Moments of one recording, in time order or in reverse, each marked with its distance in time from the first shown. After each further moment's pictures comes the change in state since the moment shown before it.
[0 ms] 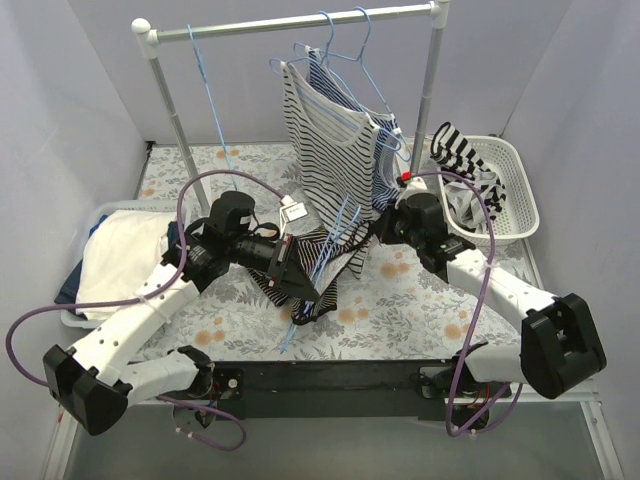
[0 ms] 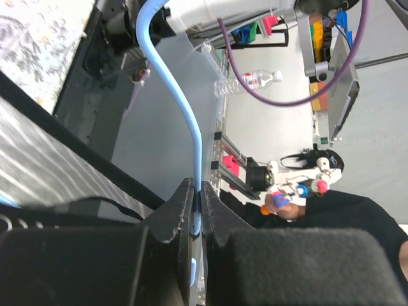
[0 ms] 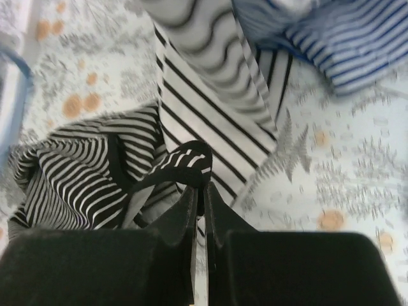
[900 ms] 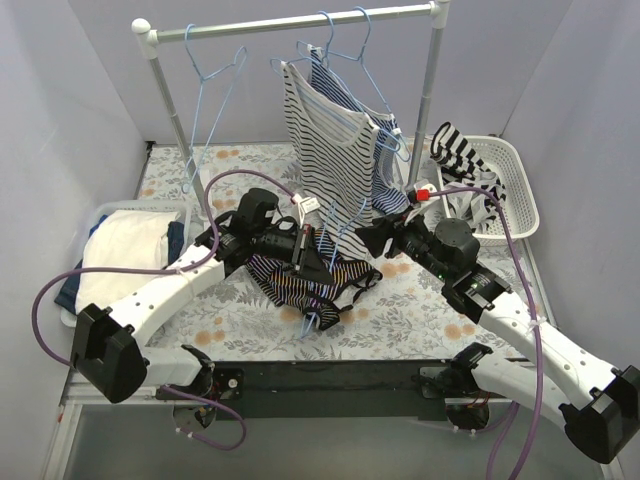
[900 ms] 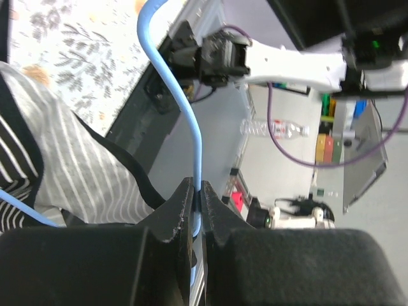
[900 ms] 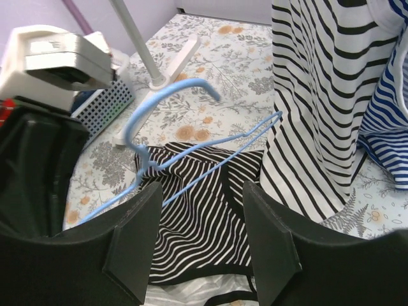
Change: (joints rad) left arm -0.001 0.201 -0.022 0.138 -0.174 -0.091; right arm 0.173 -0.421 -0.100 0.053 -0.056 -0.111
